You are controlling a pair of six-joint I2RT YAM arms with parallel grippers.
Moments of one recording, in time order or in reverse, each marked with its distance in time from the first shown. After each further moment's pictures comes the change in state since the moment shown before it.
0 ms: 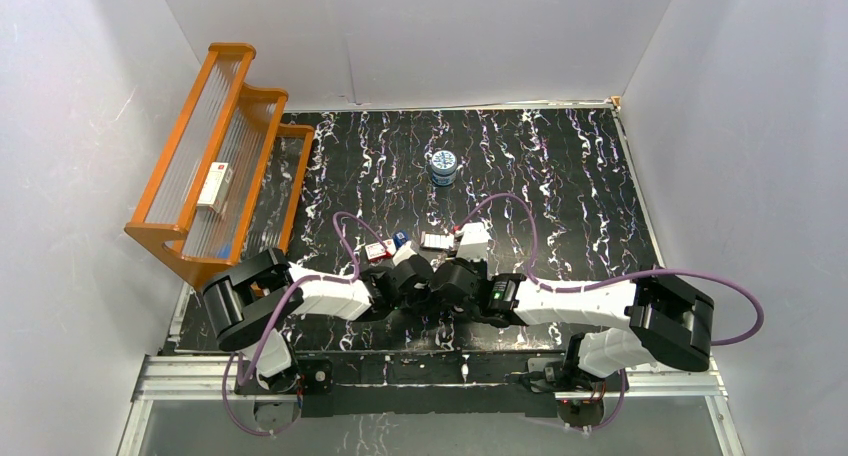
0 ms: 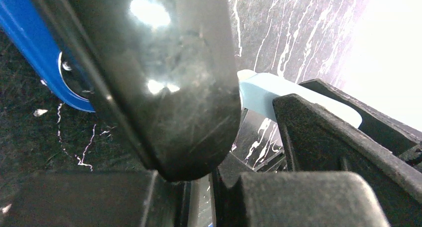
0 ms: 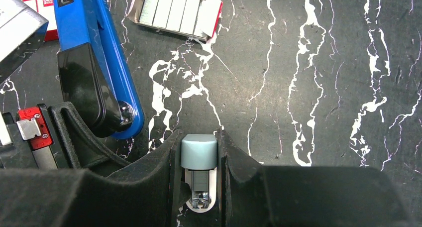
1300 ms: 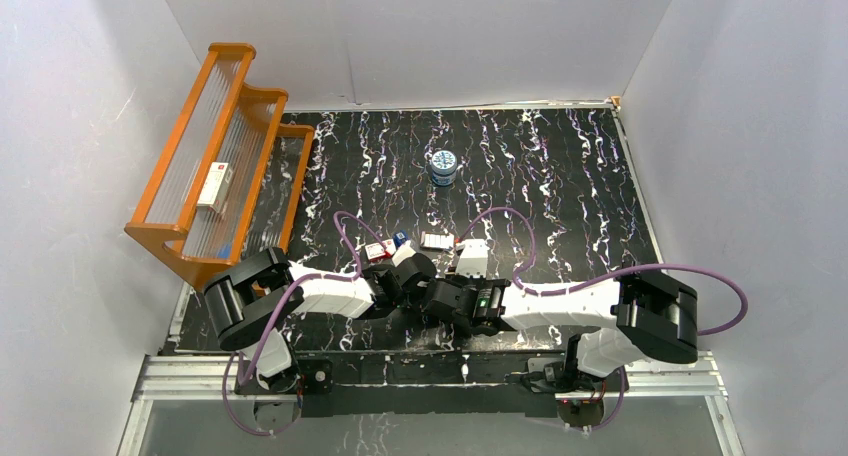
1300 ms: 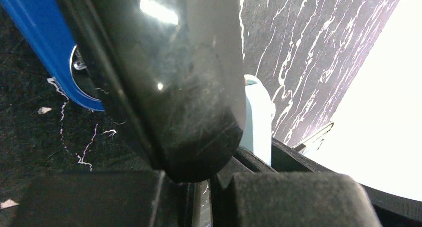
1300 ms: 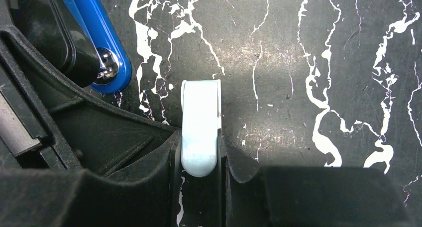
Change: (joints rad) left arm -0.002 0.008 0.040 -0.075 -0.019 -0.035; right arm 0.094 0.077 0.064 -0.264 -0.045 0.307
